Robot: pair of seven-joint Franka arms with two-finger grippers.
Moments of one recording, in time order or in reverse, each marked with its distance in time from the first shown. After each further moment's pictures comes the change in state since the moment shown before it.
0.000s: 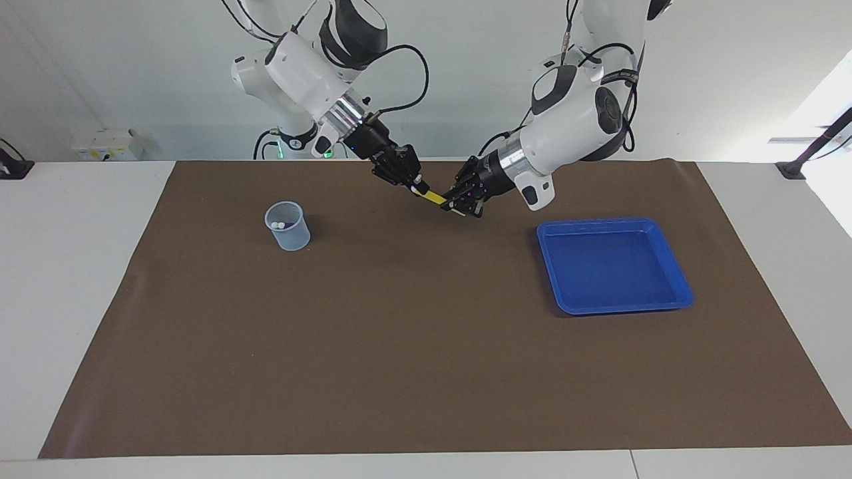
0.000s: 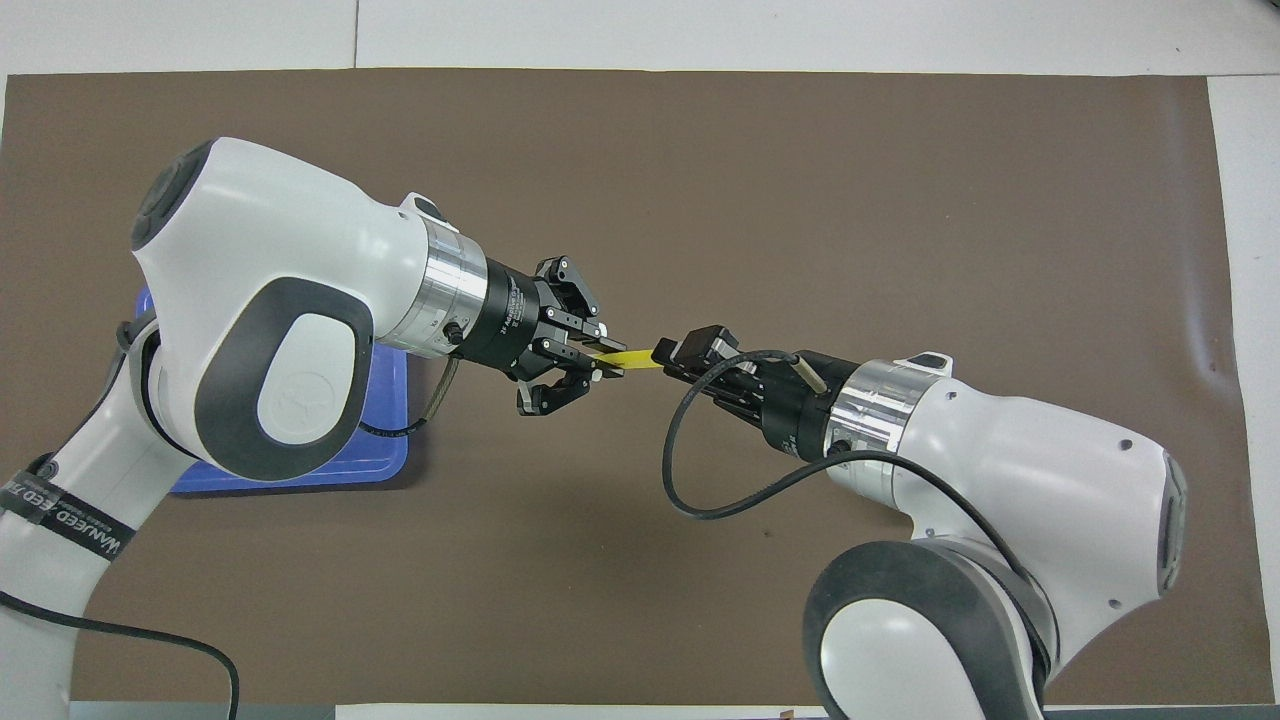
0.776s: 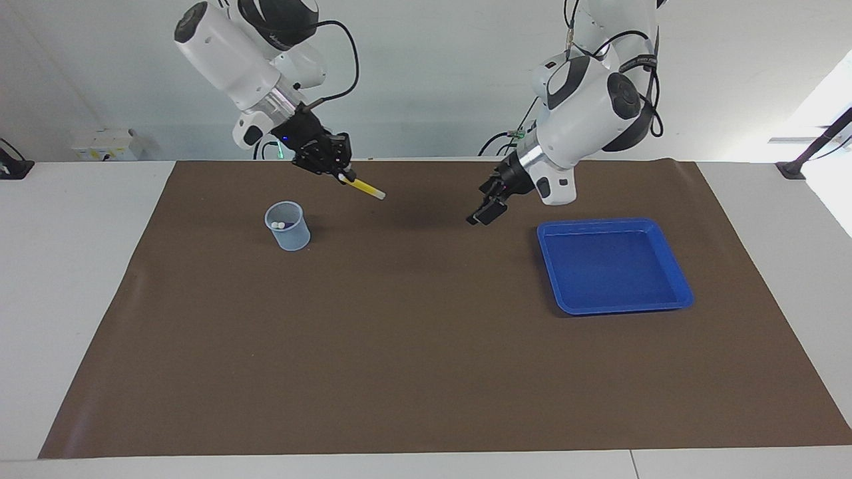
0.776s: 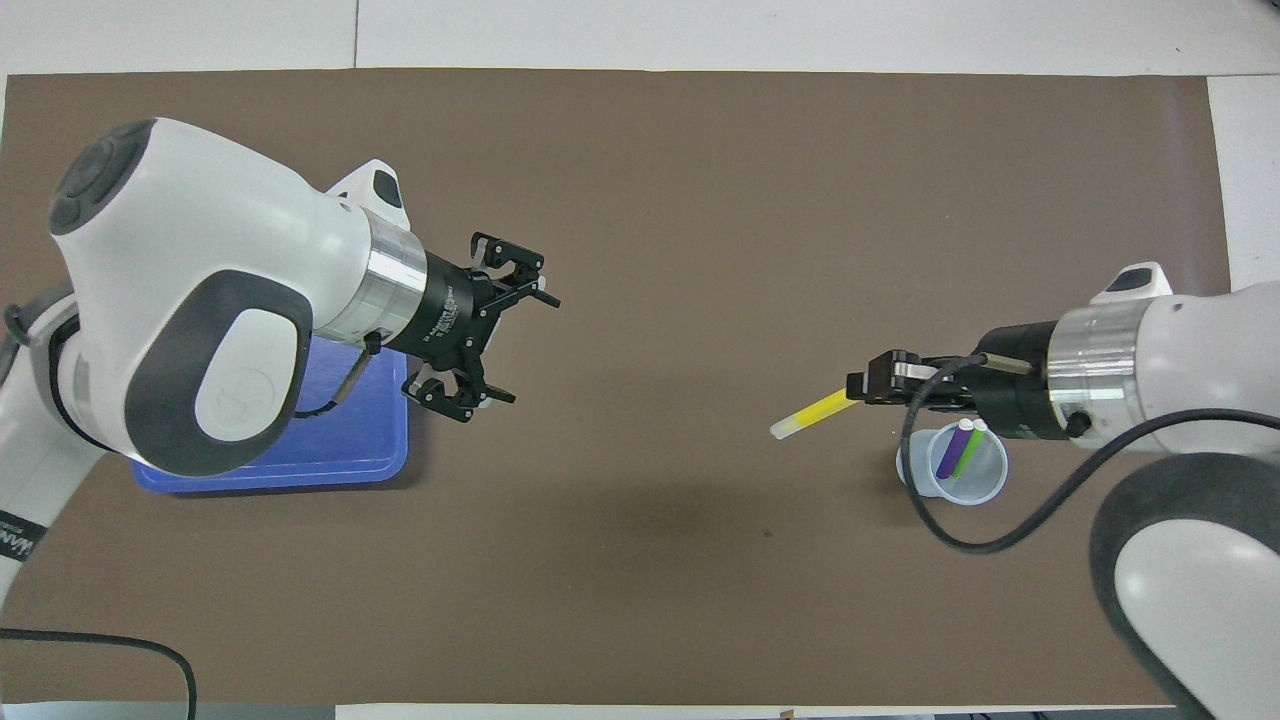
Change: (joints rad) left arm 0.089 -0.052 0.013 0.004 0.197 -0.104 0.431; right arm -0.369 -0.053 -0.014 0.164 -0.460 -0.709 -0.317
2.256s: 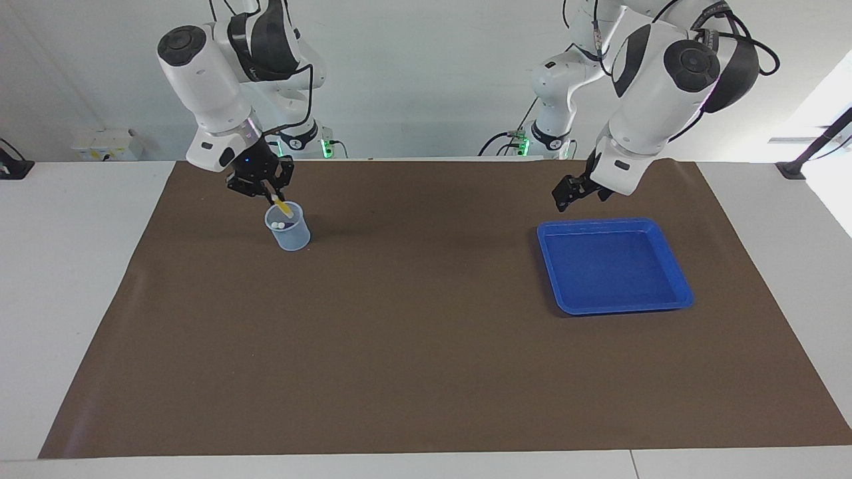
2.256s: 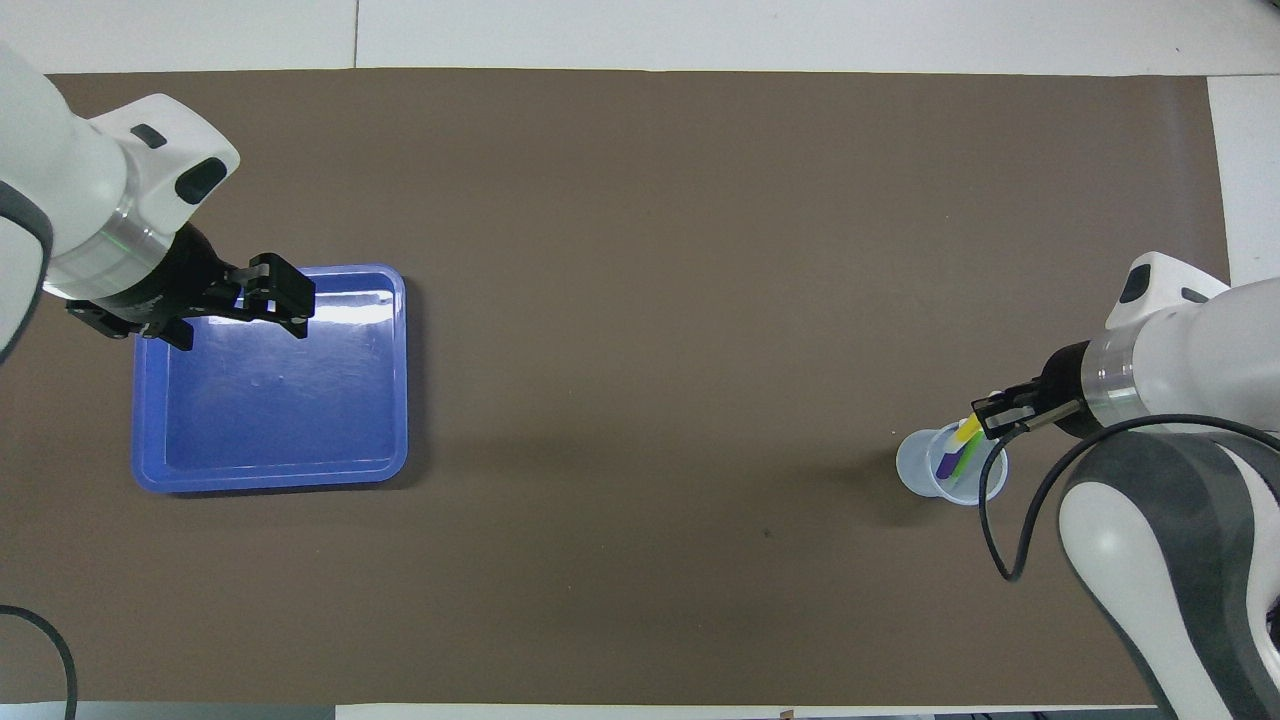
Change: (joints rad) left arm -0.468 -0.041 0.689 0.284 0.391 -0.496 1.053; right arm -0.076 0.027 0.002 -0.111 -0.399 0.039 -0.426
